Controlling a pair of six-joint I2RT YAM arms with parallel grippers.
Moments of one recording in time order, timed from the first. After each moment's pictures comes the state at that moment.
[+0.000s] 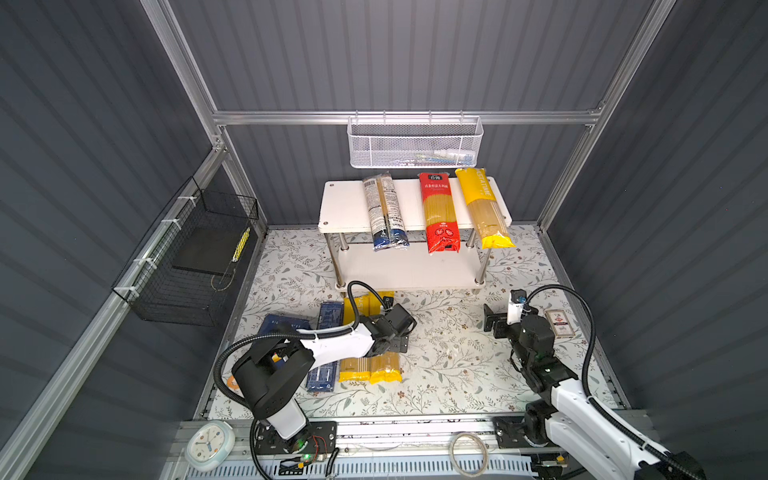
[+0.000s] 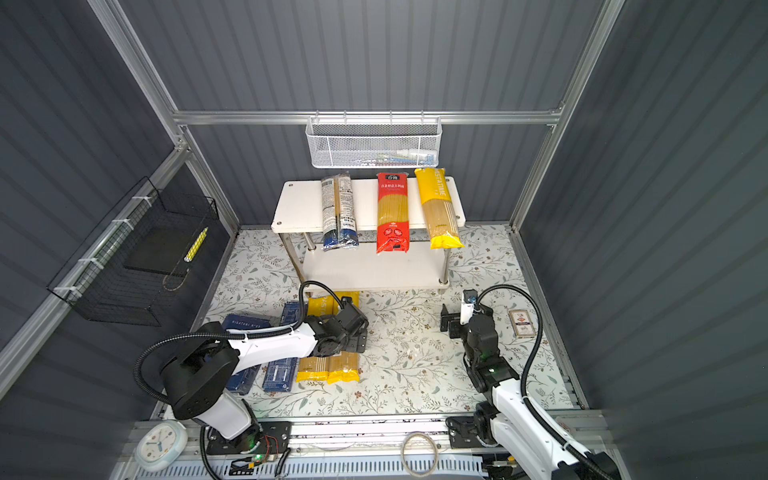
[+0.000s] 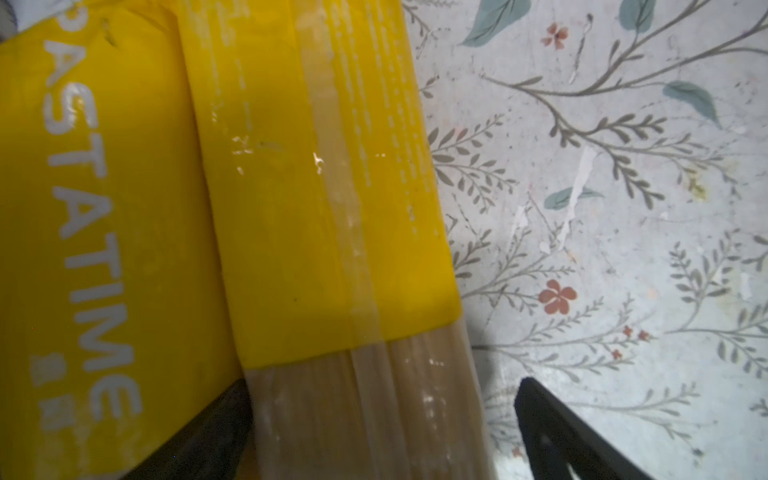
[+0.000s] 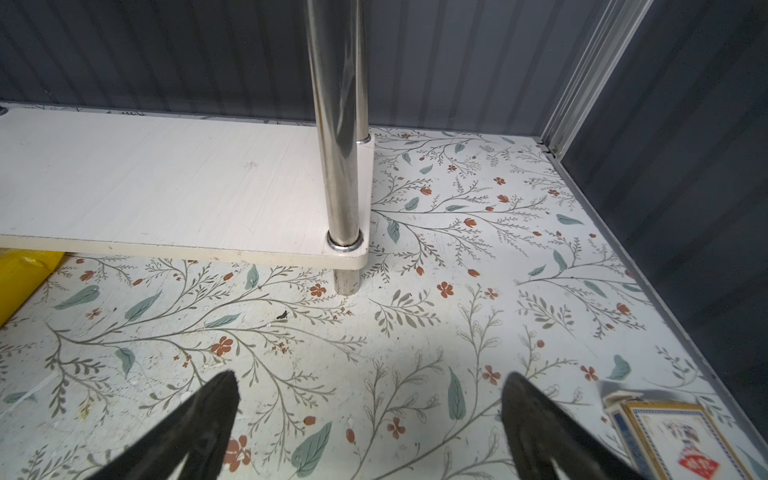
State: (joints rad) left arm -0.92 1.65 0.88 -0.41 -0.30 -0.65; right arm 0.26 0.77 0.20 0.25 0.21 0.01
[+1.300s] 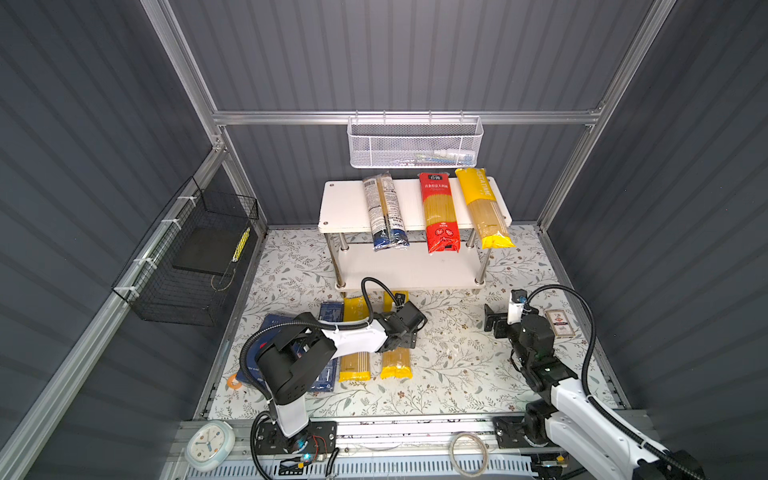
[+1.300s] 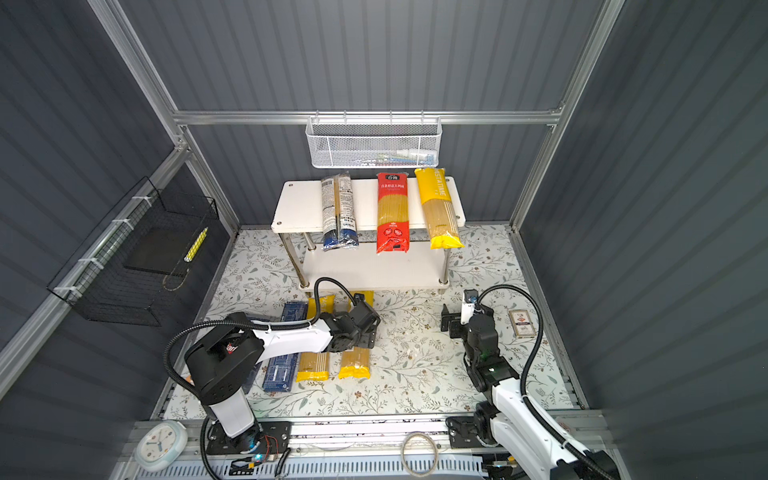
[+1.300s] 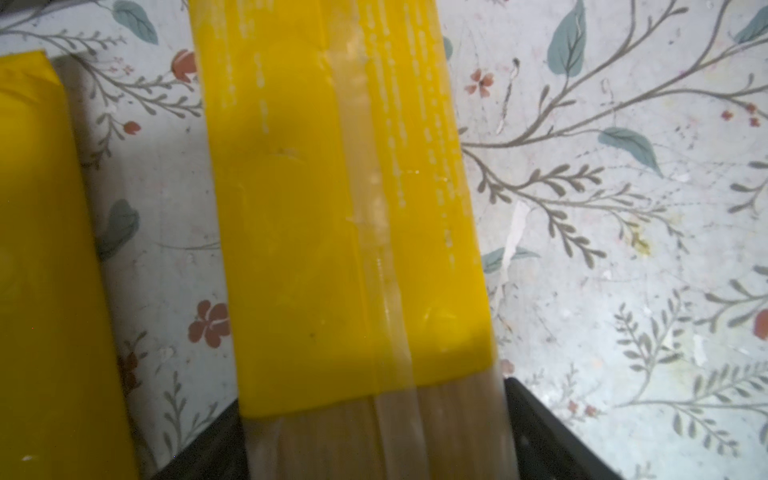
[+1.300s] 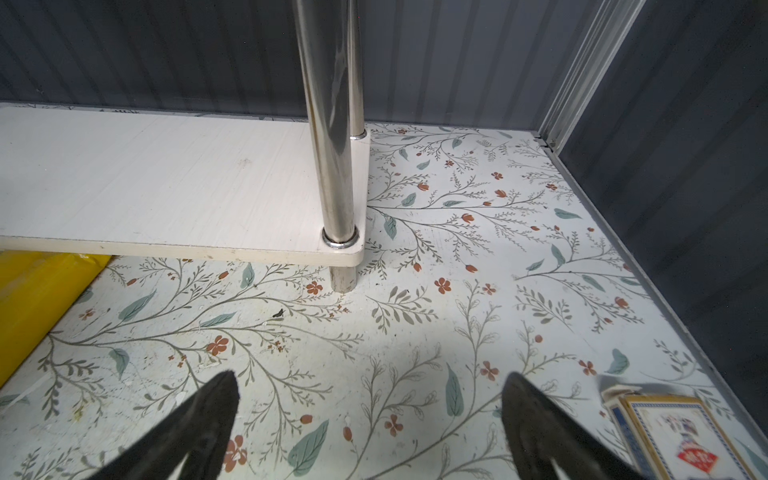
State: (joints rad) left arm -0.94 1.78 0.97 -0.32 -0.31 -0.63; right arm 0.26 0.78 0.20 0.25 0.21 0.02
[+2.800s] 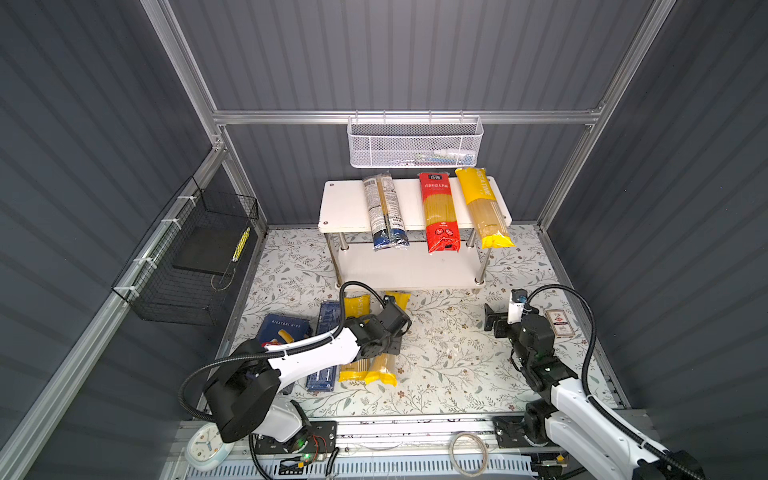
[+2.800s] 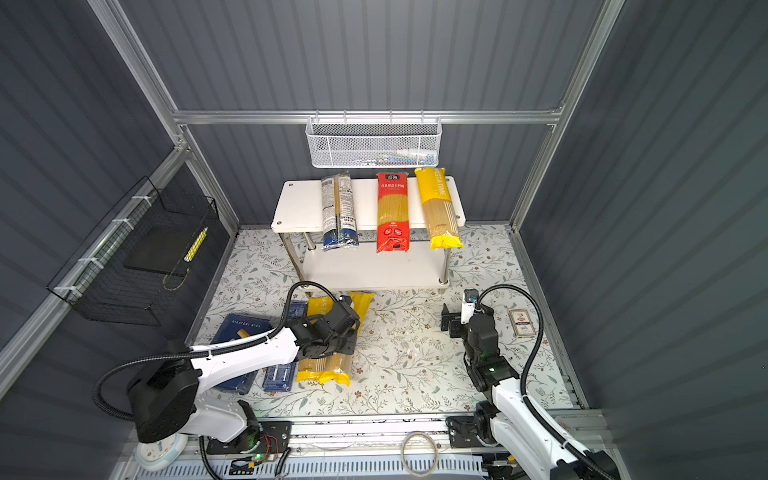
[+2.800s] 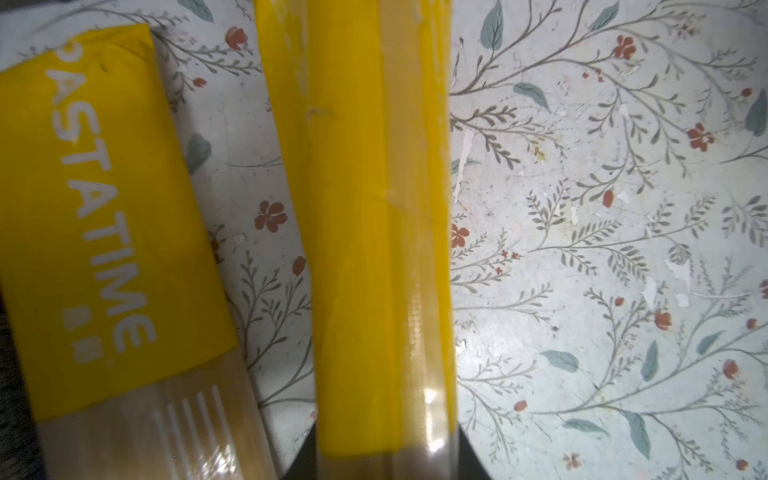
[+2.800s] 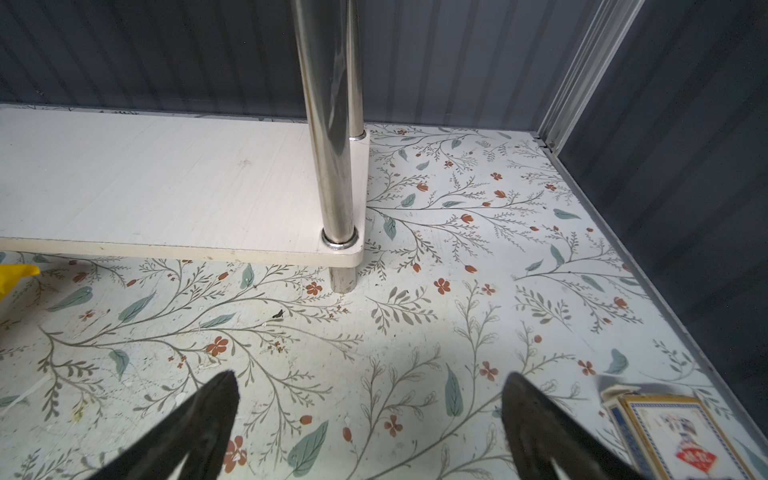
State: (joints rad) left arm -0.94 1.42 0.86 -0.49 -0.21 -0.60; right arm 0.25 0.77 0.20 0.25 0.21 0.02
